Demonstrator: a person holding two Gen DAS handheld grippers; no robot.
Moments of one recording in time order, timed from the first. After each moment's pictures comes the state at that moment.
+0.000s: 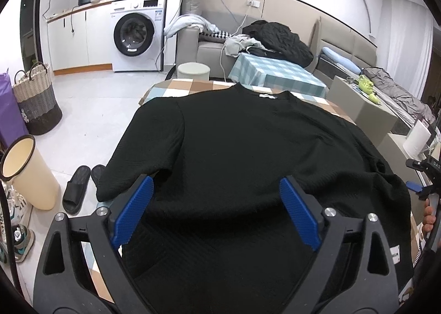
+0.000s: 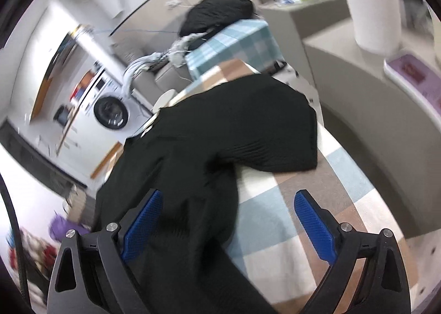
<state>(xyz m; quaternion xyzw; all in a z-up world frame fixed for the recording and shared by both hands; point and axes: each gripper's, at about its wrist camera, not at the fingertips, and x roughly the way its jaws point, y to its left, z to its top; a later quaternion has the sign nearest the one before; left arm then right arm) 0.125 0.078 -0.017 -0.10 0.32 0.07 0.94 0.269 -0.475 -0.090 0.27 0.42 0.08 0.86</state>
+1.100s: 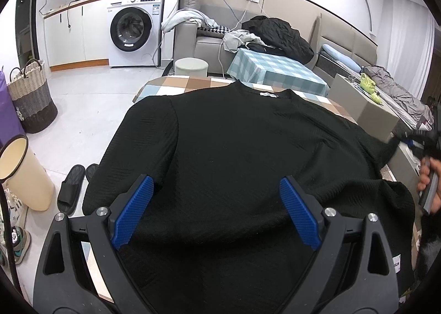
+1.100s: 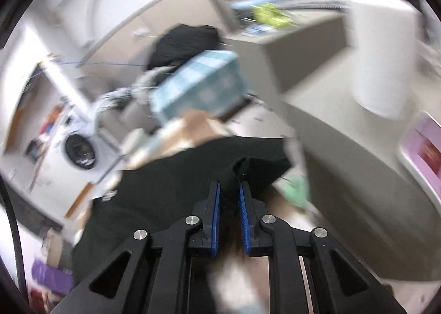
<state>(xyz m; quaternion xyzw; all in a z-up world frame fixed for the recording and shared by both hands) 0.167 0.080 -0.037 -0.10 0.34 0.06 0.93 0.357 -0.497 -0.056 0.24 0.35 0.01 0.90</state>
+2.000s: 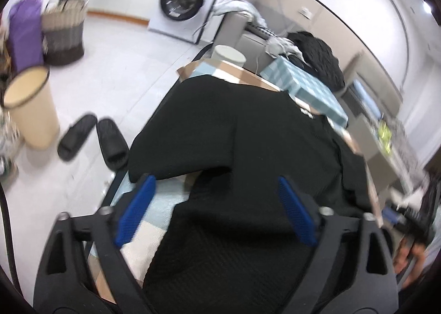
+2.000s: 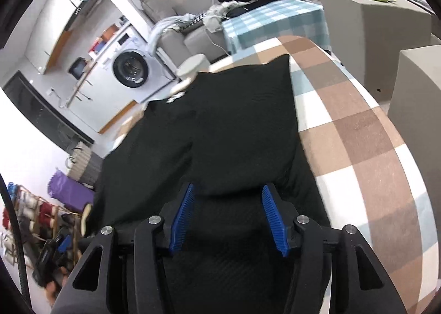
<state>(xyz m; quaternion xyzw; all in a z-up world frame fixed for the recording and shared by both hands) 0.121 0.180 -0.057 -0.28 0.34 0.13 0.89 0.304 -0.396 -0.067 0.17 0.46 0.18 0.85</state>
